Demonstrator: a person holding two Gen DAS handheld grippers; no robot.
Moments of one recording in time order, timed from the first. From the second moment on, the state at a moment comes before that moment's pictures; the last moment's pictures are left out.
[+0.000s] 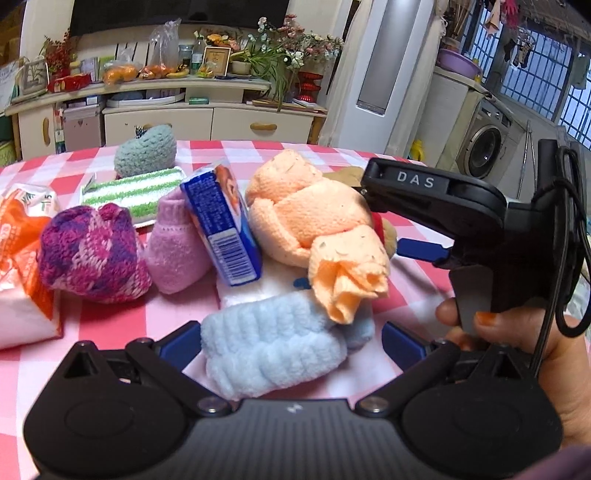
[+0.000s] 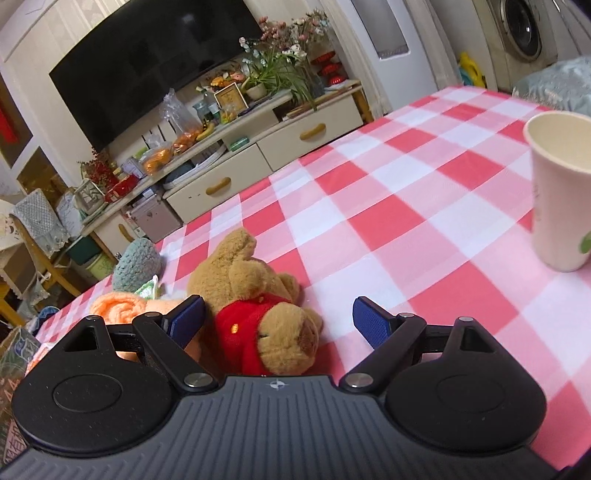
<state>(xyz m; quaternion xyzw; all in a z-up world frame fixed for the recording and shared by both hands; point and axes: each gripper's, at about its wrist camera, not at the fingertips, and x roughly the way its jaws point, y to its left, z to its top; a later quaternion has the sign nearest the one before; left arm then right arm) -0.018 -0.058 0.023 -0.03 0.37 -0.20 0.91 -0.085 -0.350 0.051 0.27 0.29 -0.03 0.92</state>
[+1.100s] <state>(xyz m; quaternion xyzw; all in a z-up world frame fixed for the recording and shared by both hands) -0.025 -0.025 0.026 -0.06 0.41 -0.25 0.87 -0.087 -0.325 0.058 0.24 0.32 0.05 0.92</state>
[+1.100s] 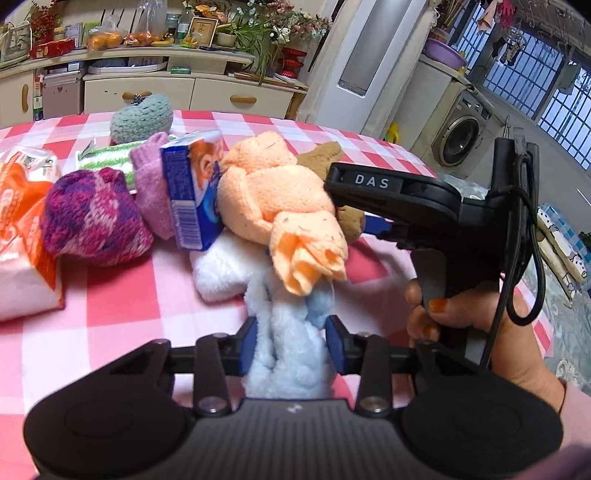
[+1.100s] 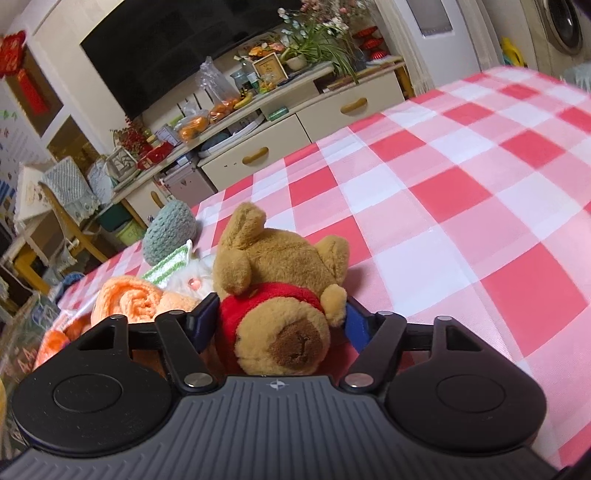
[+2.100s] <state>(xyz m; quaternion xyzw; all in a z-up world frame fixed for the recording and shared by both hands) -0.048 0.039 0.050 -0.09 0.36 -0.22 0.90 -0.109 -0.324 0.059 0.25 0.28 -0.03 0.93</state>
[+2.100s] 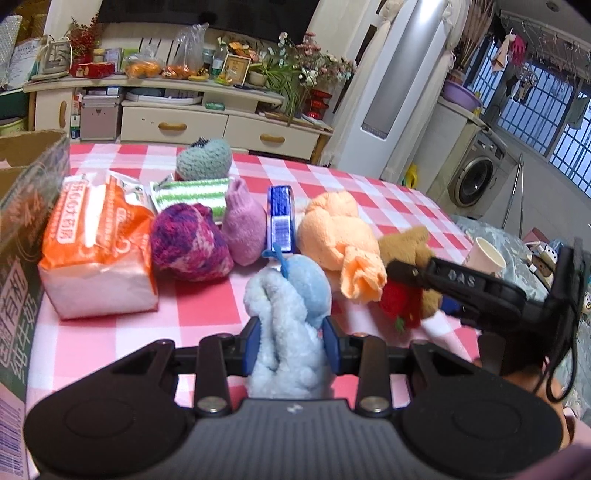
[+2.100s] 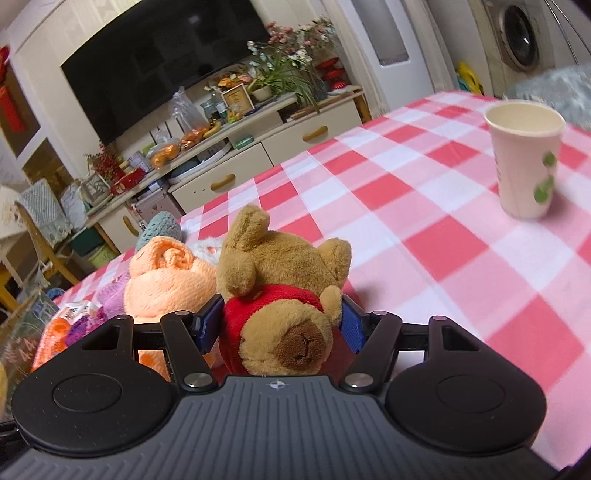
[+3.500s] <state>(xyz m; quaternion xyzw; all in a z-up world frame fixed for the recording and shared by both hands) -0.068 0.144 0.104 -0.17 0.24 -0.15 0.94 -0.101 -0.220 0.114 0.17 0.26 0.11 0.95</state>
